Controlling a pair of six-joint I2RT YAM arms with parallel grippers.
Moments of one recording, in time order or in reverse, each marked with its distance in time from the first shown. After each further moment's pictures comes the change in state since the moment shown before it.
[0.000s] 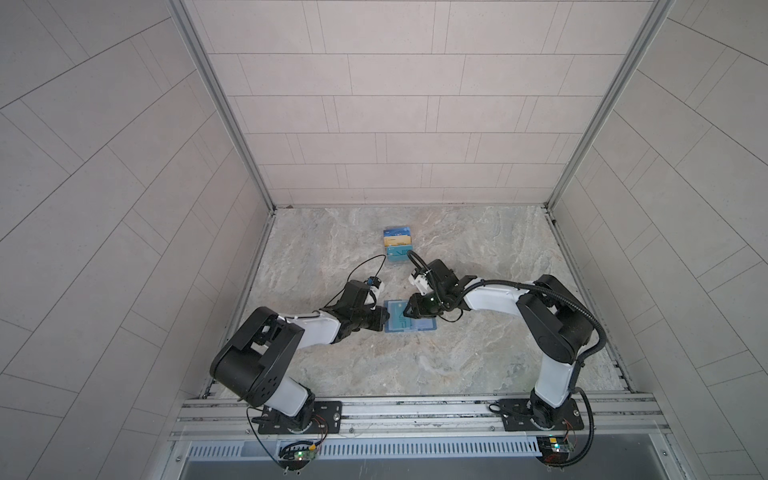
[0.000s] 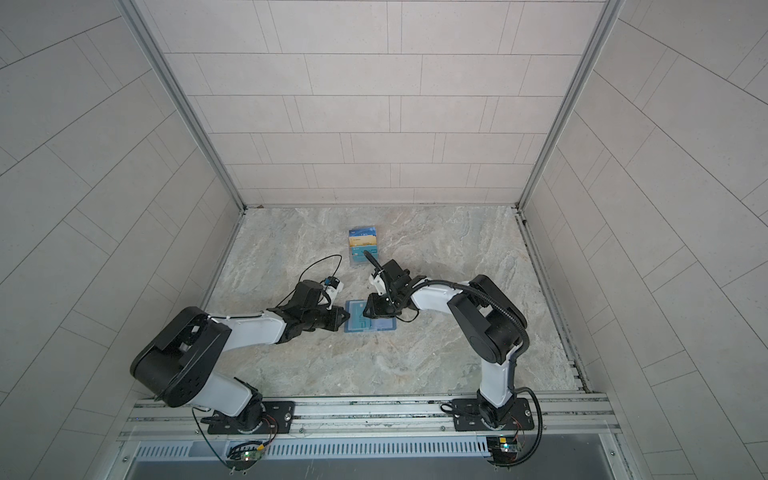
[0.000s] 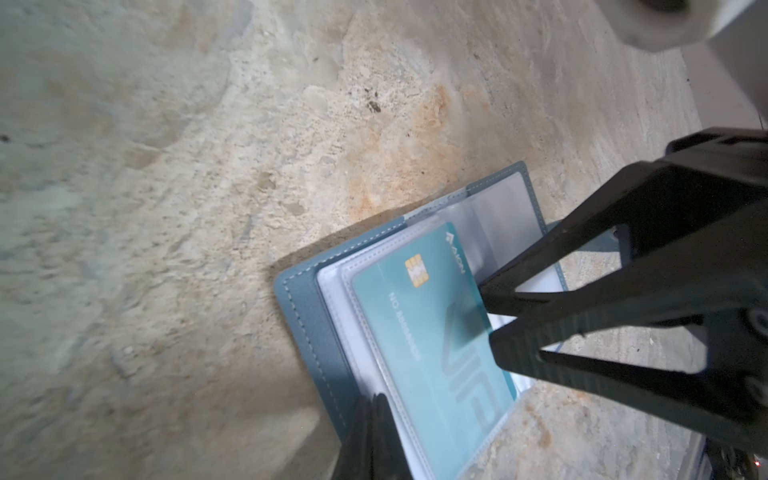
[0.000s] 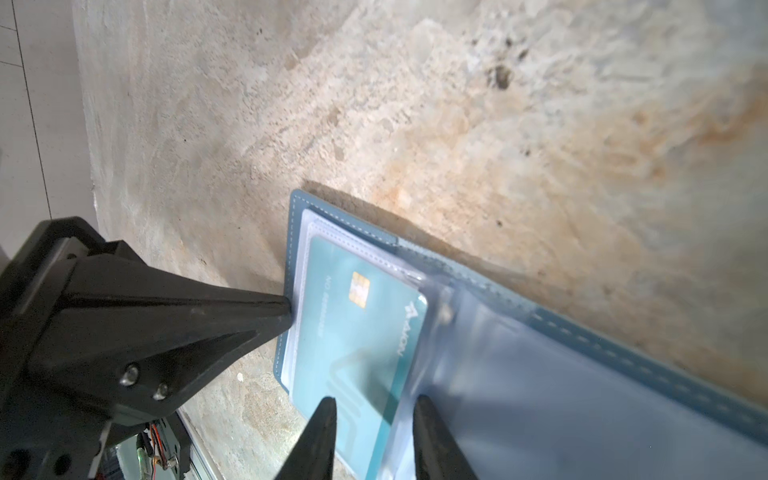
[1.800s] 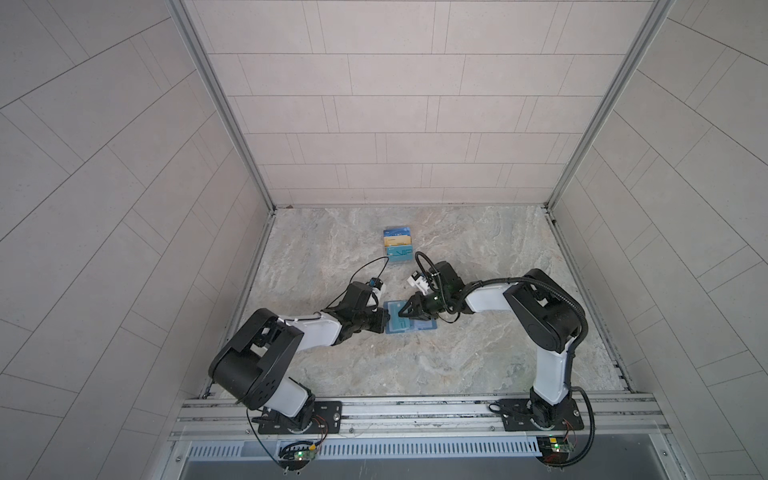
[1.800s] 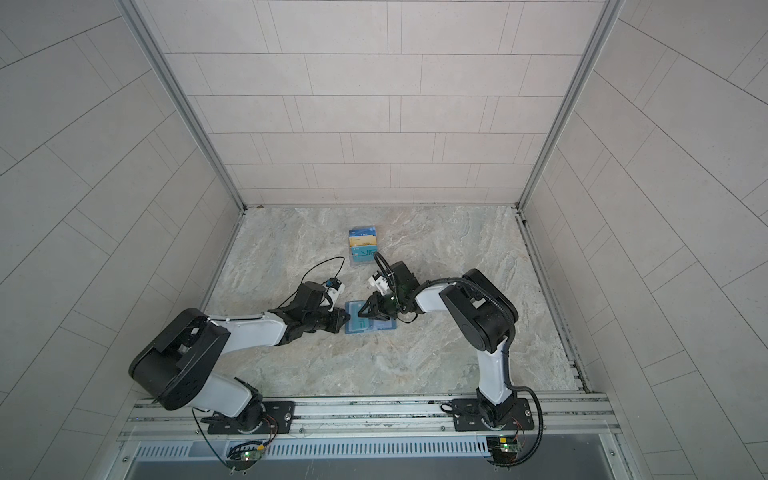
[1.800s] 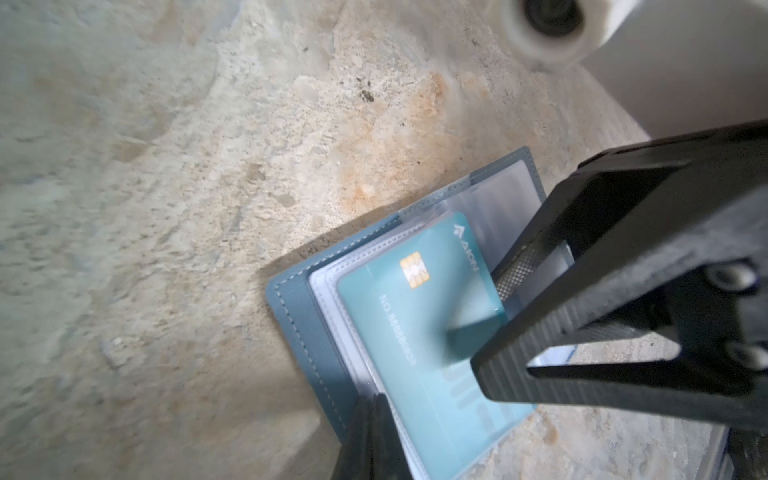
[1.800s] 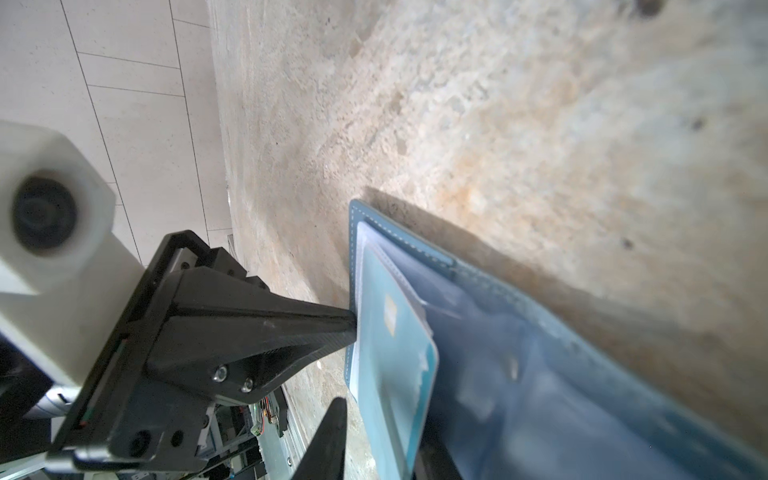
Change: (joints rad) left arm -0.047 -0.006 -0.002 -0.004 -0.039 0.000; right arm -0.064 0.093 -0.094 0.338 -0.325 0.171
